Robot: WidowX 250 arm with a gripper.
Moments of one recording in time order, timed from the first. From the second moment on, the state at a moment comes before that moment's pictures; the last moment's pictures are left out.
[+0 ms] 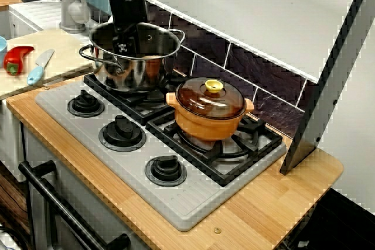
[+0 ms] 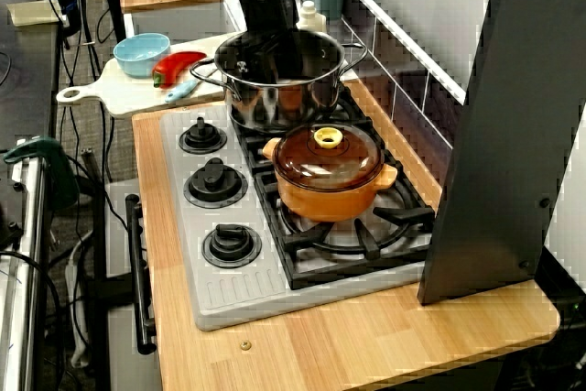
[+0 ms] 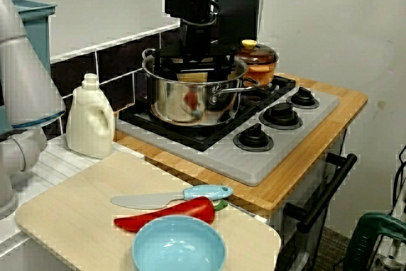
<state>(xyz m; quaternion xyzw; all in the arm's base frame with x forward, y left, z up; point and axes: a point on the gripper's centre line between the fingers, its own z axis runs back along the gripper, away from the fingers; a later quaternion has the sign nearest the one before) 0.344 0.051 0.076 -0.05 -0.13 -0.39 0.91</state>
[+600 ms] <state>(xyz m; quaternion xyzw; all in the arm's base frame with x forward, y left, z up) 0.344 0.046 0.064 -0.03 -0.13 -0.38 0.91</state>
